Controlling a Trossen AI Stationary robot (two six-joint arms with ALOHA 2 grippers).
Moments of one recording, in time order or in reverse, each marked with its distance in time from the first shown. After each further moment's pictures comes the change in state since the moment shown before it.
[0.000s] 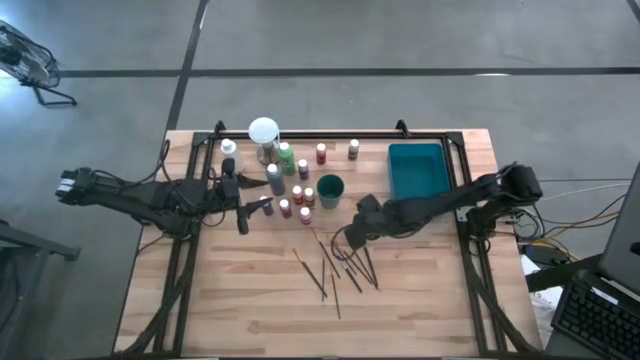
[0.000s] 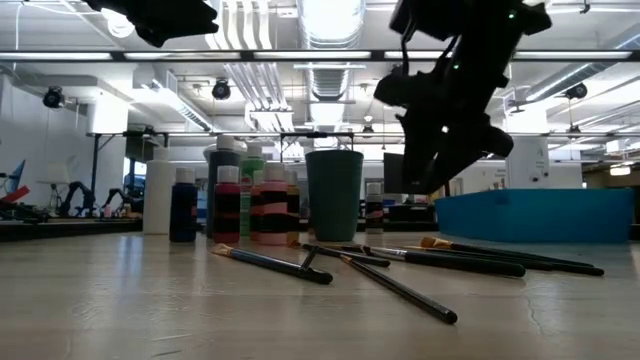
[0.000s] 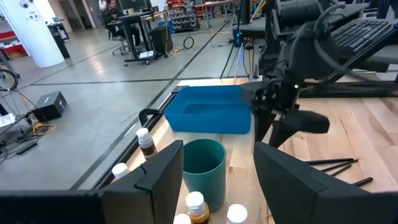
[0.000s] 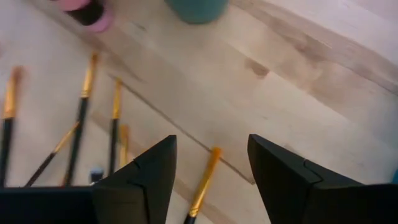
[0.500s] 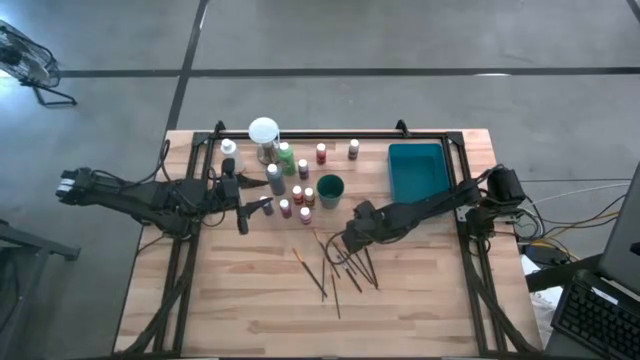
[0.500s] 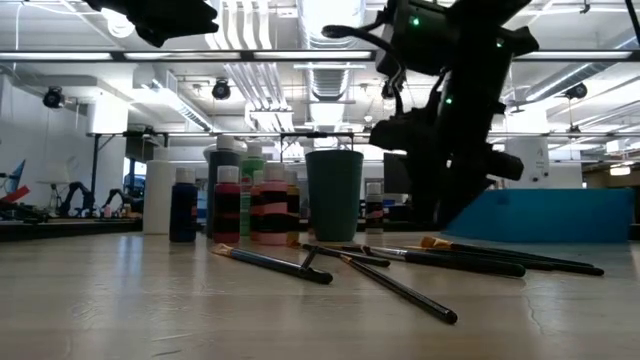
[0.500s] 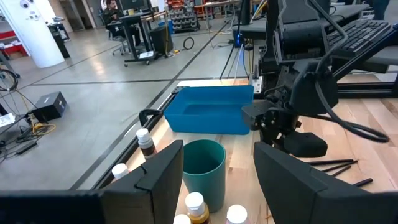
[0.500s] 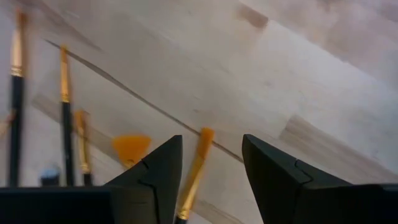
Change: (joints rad) left arm 0.000 0.000 0.000 0.002 0.000 -0.002; right arm 0.001 0.126 0.019 -0.028 -0.059 0.103
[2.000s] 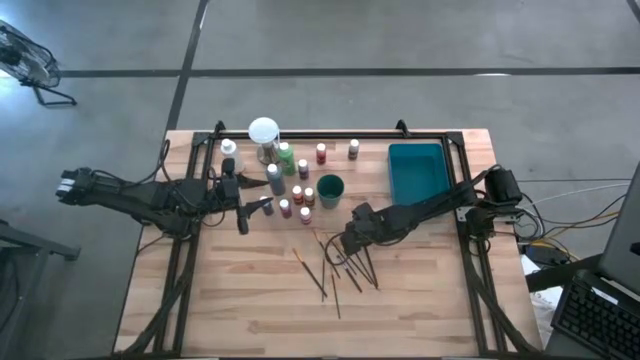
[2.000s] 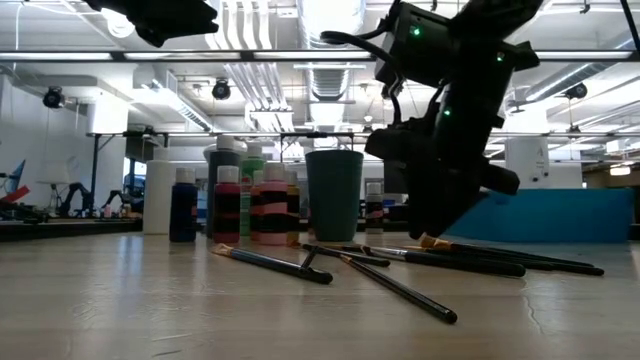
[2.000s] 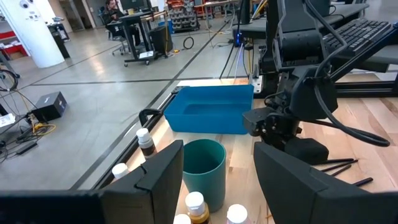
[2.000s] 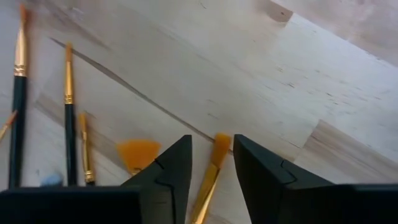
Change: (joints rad) left arm 0.000 0.000 0.000 -0.002 0.000 0.002; right arm 0.000 0.023 -0.038 0.112 -0.002 -0.016
